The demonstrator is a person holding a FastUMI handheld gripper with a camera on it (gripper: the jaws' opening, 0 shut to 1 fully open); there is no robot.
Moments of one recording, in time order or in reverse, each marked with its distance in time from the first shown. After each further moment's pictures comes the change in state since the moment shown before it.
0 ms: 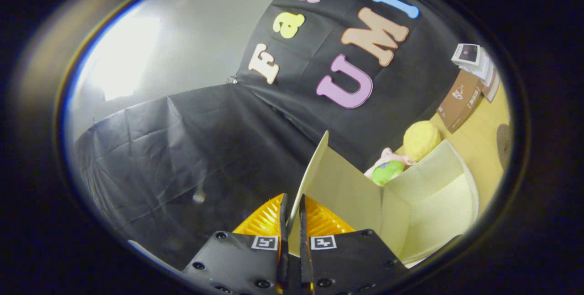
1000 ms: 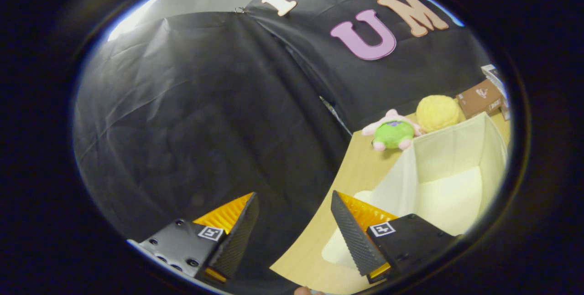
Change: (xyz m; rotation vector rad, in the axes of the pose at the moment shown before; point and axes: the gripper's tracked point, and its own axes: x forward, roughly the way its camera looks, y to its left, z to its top) arm 0.071 -0.035 -0.130 -0.295 0.297 -0.136
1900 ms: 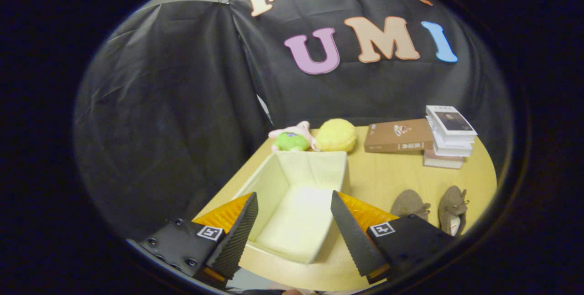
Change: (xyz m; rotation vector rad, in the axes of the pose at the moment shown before) arm -0.184 -0.214 0.062 -0.196 0.121 -0.347
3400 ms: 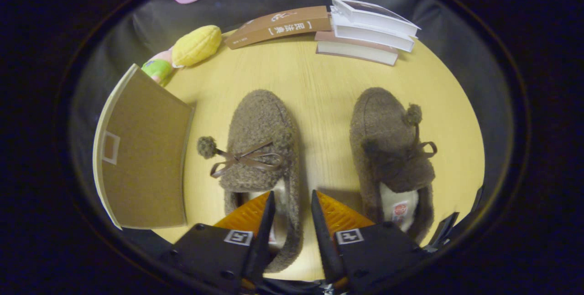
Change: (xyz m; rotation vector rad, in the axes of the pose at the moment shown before) arm 0.026 -0.257 -0.145 0.202 0.593 -0.379
